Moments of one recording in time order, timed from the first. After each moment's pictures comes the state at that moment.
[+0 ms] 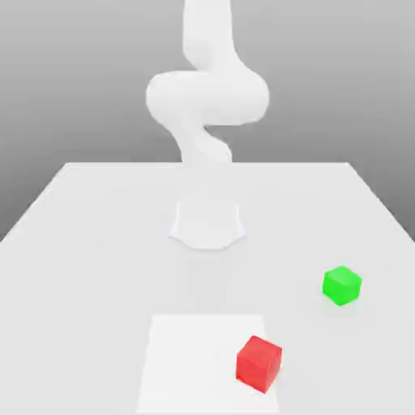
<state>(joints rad) 0.04 -0.71 -0.03 -2.33 0.02 2.34 0.71</state>
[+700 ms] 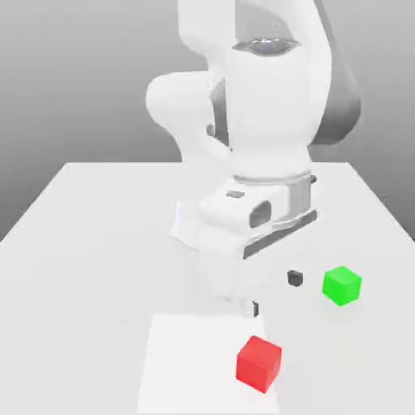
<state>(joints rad) 0.29 0.06 -0.11 -2.57 0.08 2.69 0.01</state>
